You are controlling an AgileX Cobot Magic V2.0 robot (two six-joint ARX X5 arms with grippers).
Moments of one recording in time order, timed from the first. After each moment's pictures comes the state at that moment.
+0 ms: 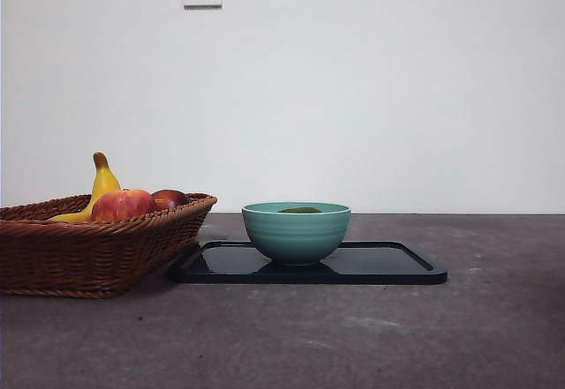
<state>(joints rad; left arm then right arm) -0.03 0.32 0.50 -0.07 0.23 0.12 0.78 0.69 0.89 -0.90 -0.26 0.14</state>
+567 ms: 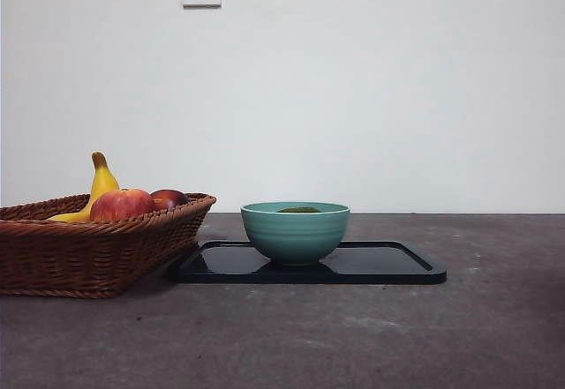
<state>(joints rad) 0.03 0.02 0.07 -0.07 0.18 0.10 0.78 0.69 0.89 -0.90 -0.26 0.14</state>
